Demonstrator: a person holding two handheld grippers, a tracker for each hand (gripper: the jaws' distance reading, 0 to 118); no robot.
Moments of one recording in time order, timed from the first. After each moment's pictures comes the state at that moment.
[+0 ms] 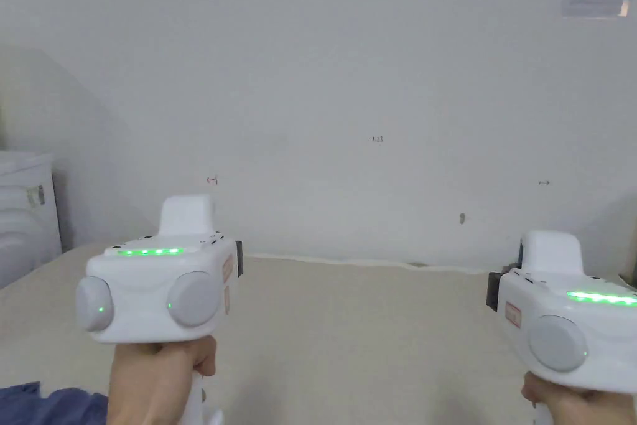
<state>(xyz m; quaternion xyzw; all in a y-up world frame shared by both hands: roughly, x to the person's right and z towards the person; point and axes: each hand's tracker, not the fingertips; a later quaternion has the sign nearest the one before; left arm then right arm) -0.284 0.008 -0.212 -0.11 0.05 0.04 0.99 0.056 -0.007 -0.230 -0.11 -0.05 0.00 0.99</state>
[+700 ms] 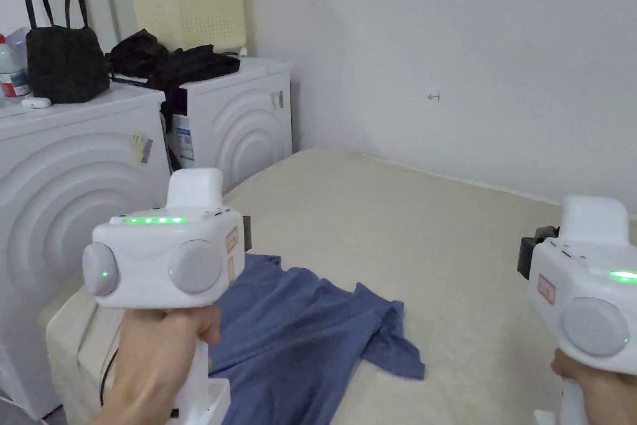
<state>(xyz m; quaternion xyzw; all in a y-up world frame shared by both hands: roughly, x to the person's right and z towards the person) -0.485 -0.053 -0.110 -0.17 0.25 0.08 0.95 -0.161 -0.075 -0.271 -0.14 0.15 0.03 0.98</state>
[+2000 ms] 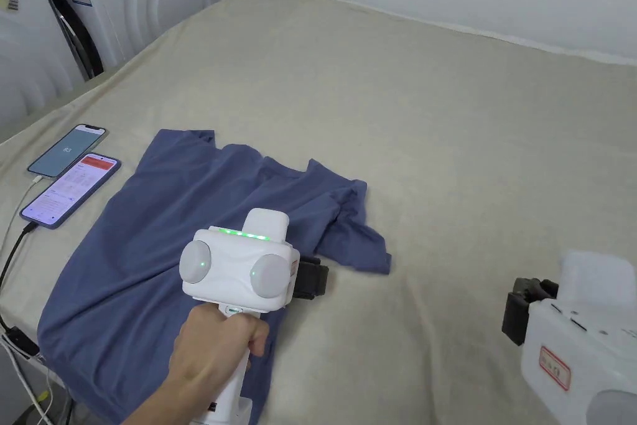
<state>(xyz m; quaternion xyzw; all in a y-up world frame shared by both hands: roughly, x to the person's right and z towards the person) -0.457 -0.315 -0.298 -0.47 0.13 0.05 0.87 -0.138 -0.227 -0.279 -0.33 0.15 0.04 0.93</state>
